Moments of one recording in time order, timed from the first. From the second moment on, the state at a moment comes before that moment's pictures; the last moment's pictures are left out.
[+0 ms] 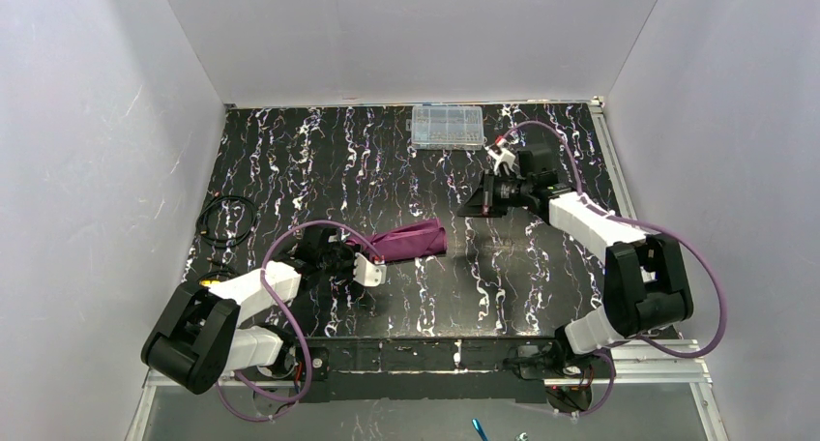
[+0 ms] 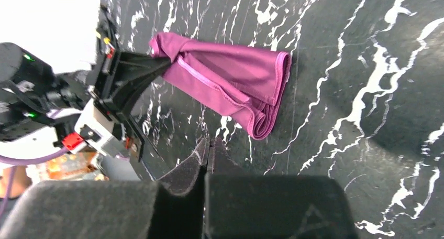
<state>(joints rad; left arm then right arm) -0.46 1.24 0.38 0.01 0.37 1.31 0.29 1.49 0.90 -0.15 -0.78 0.47</state>
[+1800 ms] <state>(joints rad) -0.46 1.25 0.53 -0.20 0.37 0.99 0.59 2.03 1.05 0.17 -0.80 0.54</state>
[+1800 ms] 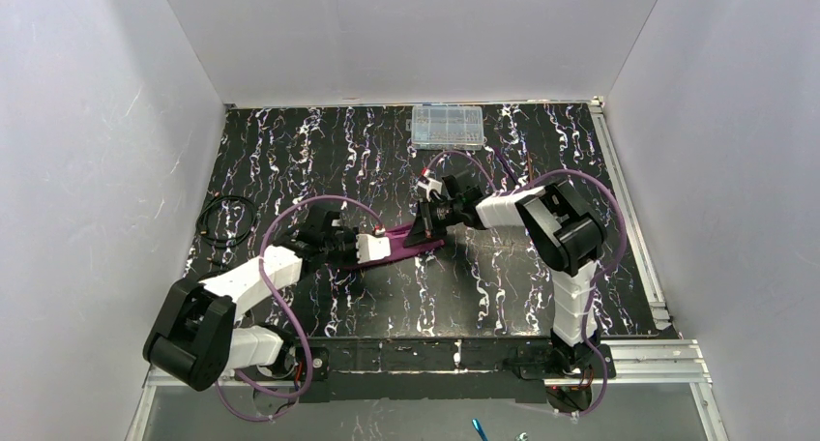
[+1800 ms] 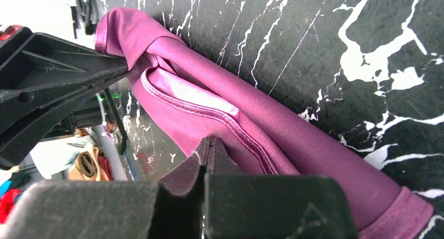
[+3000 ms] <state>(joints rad) -0.40 1.26 0.96 -0.79 0.54 1.16 0.64 2.05 1.13 0.05 -0.78 0.44</state>
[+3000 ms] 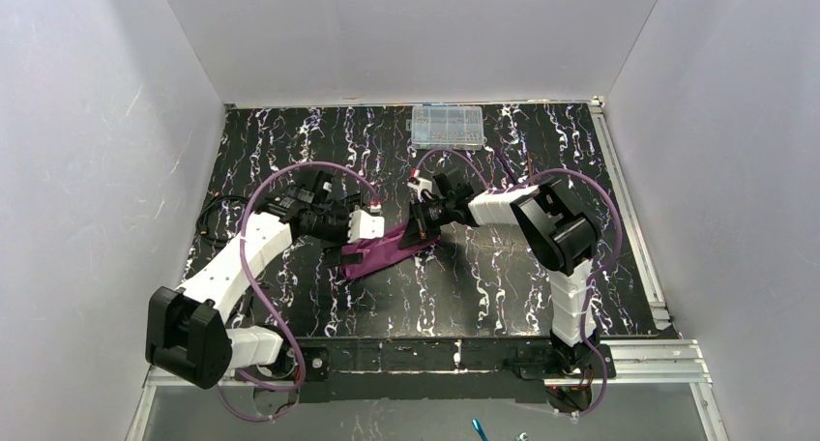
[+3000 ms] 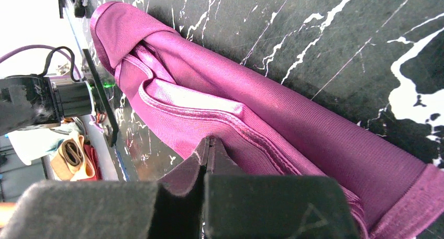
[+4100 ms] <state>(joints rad) -0.32 1.28 0.58 -0.52 0.54 1.56 0.64 2.05 1.13 0.06 -0.79 0.44</state>
